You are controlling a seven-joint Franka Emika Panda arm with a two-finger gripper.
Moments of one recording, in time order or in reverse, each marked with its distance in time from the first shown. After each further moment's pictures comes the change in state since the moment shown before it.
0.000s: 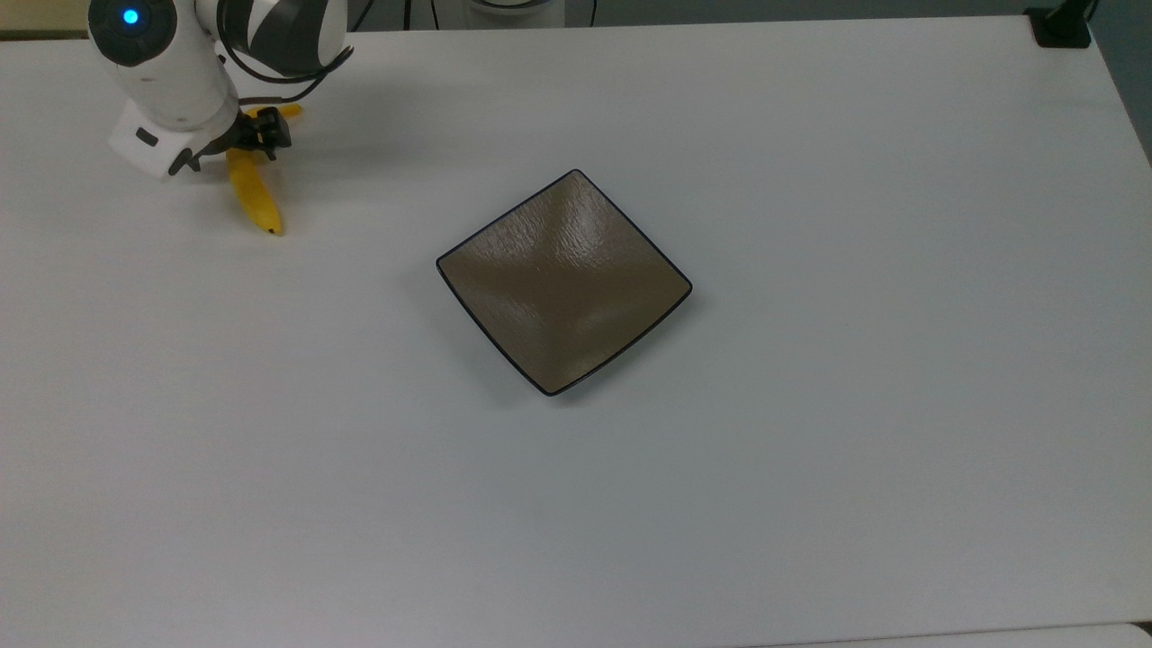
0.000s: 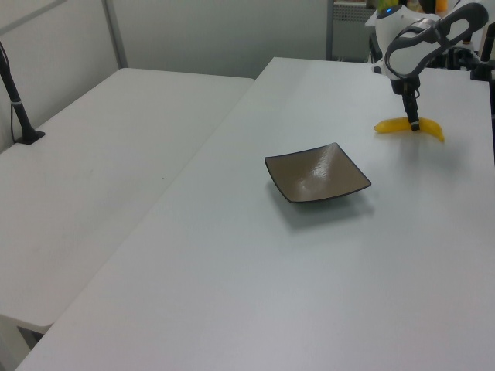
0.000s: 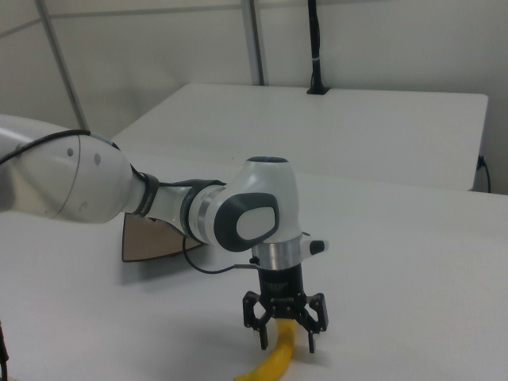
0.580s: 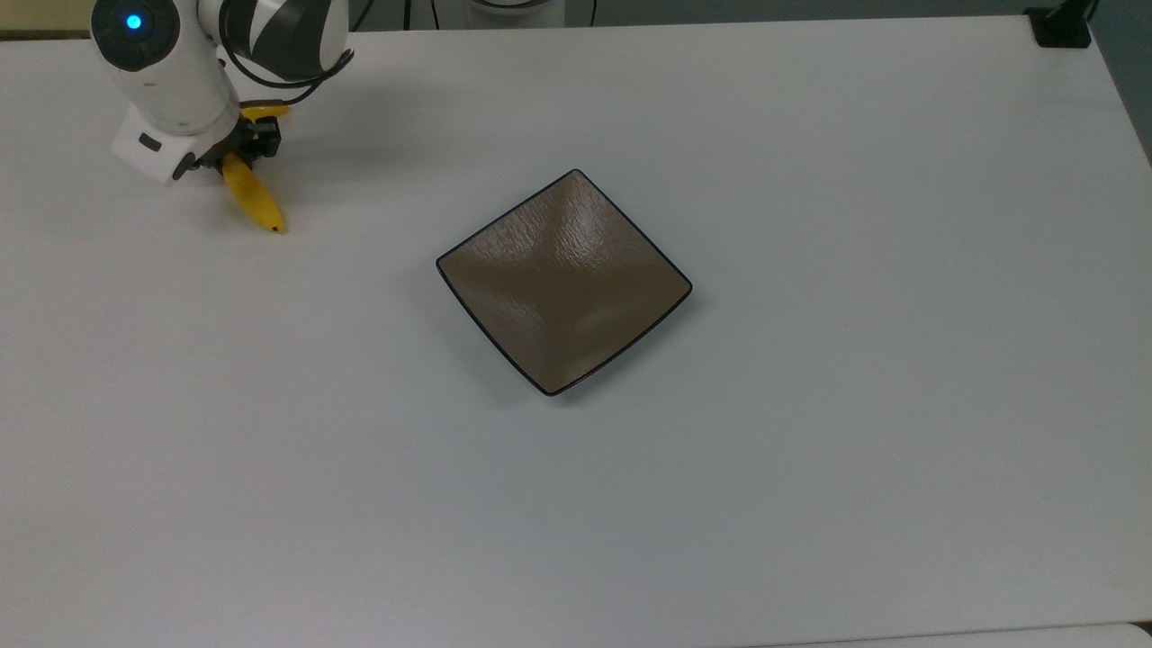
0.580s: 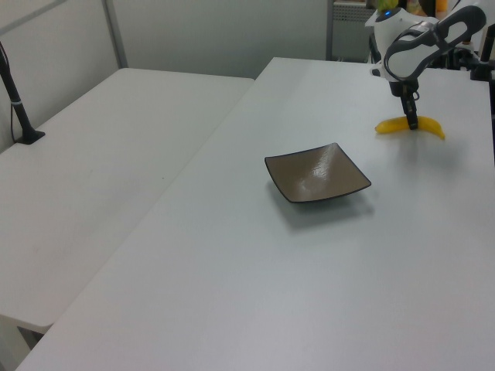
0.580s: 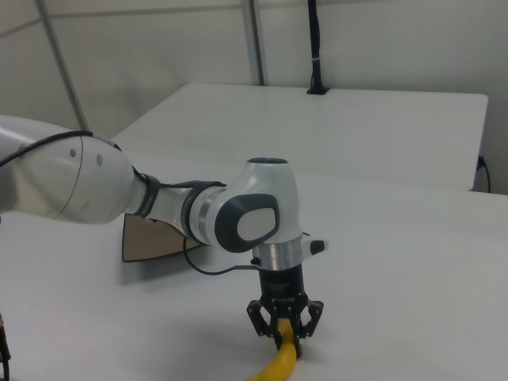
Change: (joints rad) arm 0.001 0.008 0.000 0.003 0.000 0.011 -0.030
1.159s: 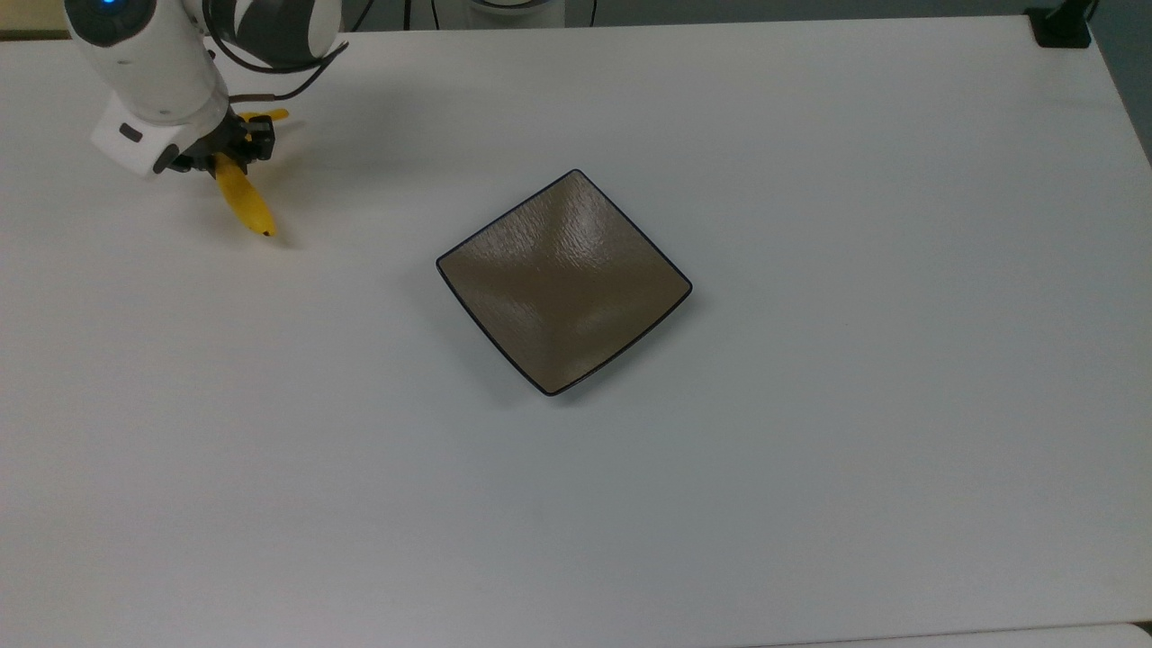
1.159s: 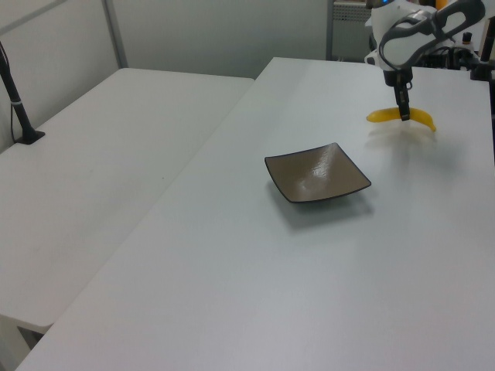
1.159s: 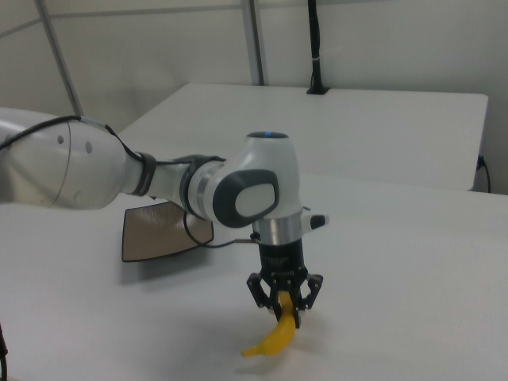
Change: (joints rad) arm 0.008 -0.016 0.009 0.080 0.065 -0.055 0.000
